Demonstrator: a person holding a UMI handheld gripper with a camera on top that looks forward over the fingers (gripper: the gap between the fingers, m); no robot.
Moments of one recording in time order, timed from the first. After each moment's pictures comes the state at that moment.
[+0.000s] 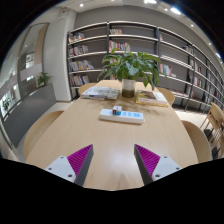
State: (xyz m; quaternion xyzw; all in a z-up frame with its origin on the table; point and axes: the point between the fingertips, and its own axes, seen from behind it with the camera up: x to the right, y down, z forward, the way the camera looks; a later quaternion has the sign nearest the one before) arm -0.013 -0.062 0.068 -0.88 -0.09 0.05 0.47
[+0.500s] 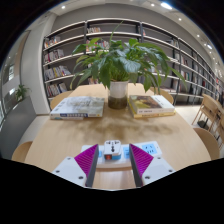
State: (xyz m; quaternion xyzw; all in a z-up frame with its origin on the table) arm -0.028 0.166 0.026 -0.88 0.02 0.00 0.48
